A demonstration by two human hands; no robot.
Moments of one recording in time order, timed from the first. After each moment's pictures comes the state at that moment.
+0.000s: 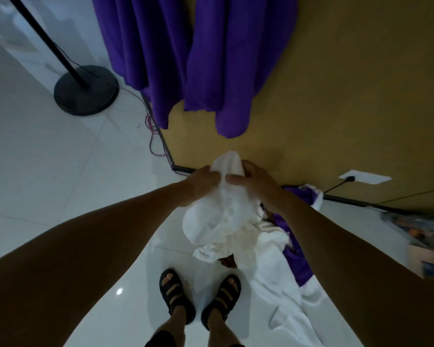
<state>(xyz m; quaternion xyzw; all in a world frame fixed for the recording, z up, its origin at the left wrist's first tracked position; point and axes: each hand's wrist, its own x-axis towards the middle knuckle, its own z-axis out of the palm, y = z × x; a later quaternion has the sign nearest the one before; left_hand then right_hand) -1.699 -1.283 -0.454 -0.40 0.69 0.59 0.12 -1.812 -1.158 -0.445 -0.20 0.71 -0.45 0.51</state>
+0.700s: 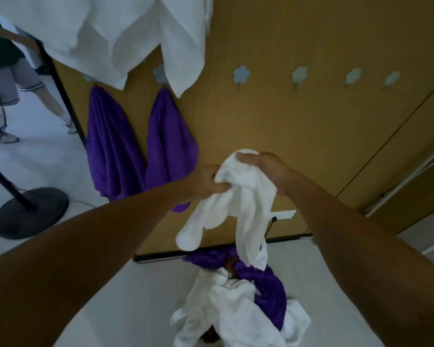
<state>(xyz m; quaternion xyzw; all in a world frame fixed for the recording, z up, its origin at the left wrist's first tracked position) -1.741 -1.236 -0.201 -0.04 0.89 0.46 0.01 -1.816 -1.061 -0.139 -0.13 0.74 -0.59 0.31</state>
